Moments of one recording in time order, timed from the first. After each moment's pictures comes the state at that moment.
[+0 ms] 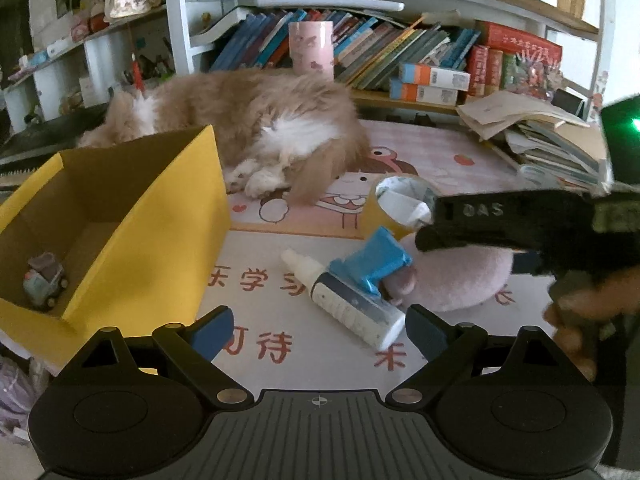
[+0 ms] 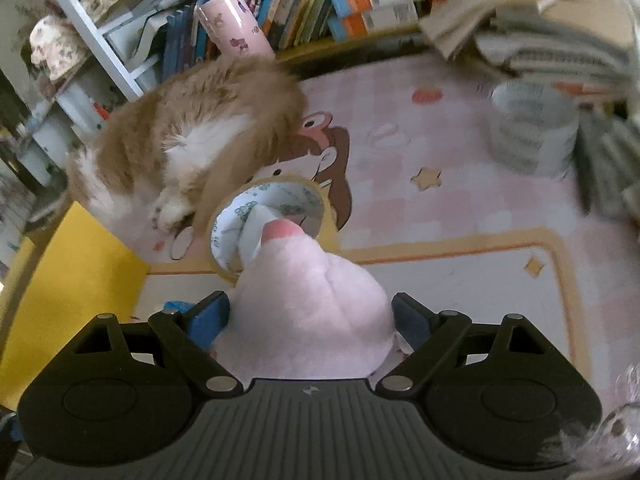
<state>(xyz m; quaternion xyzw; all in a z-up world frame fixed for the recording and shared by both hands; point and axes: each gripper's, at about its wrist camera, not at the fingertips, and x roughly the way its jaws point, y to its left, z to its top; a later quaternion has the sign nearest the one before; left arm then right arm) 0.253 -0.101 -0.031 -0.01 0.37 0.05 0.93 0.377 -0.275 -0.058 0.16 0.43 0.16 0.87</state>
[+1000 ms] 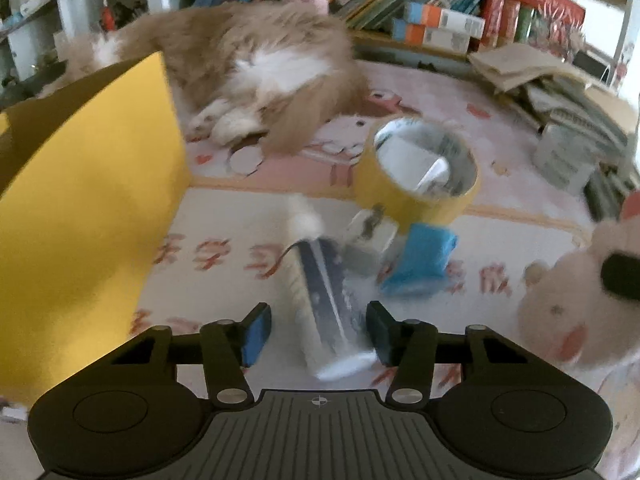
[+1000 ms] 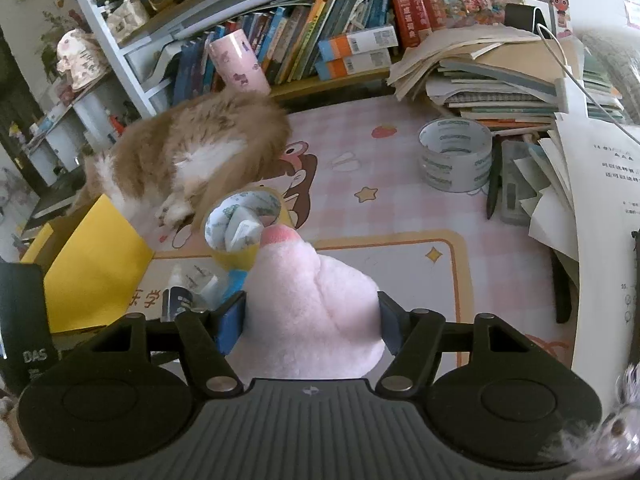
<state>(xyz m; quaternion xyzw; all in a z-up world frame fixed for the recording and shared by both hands) 0.301 -0.099 -0.075 -0.01 0.45 0.04 0.89 0.301 -0.331 -0.020 0.13 0.38 0.16 0.90</state>
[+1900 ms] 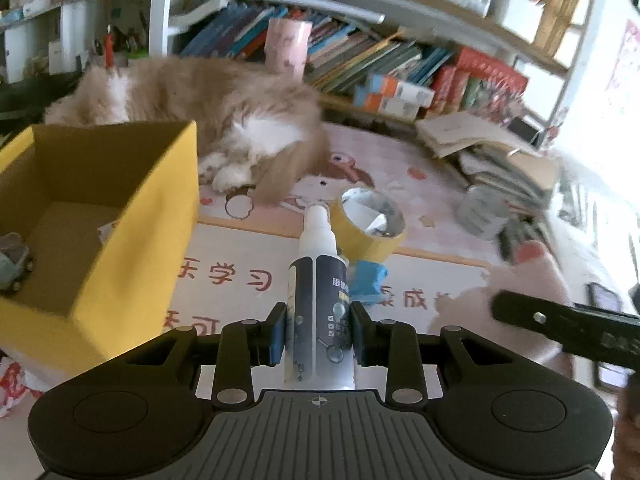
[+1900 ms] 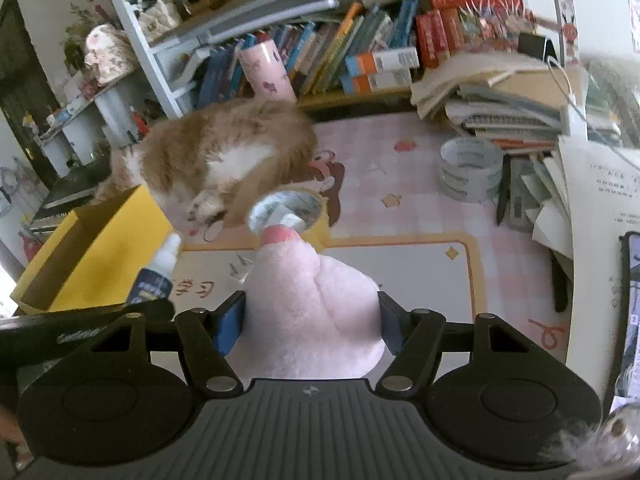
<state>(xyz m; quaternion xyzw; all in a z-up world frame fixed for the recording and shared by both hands) 0.232 -0.069 -0.002 -0.09 0.38 -0.05 0.92 0.259 -0.309 0.007 0.10 0.36 0.17 0.91</state>
